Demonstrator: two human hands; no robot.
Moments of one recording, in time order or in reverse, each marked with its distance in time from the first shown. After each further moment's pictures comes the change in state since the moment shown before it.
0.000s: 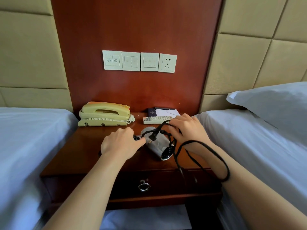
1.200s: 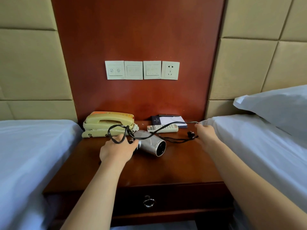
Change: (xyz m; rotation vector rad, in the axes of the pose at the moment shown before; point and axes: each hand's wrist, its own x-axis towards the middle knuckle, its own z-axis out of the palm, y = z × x) left_hand 0.036 -0.014 0.005 -0.066 -0.014 -0.256; right_hand 0.035 0.060 0.032 0.933 0.074 1.265
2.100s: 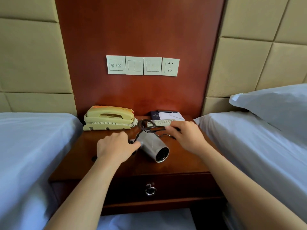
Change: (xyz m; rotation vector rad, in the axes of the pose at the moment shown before) left_hand -0.021 -0.022 -0.006 0.164 0.047 0.189; right_hand -0.077 0.002 0.014 -0.791 -0.181 -0.978
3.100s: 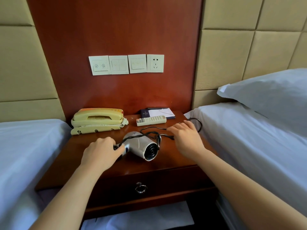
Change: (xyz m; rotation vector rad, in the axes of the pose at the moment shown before) left_hand -0.015 0.001 -0.001 -0.095 -0.009 0.085; right_hand -0.025 0.059 0.019 -0.379 0.113 -0.116
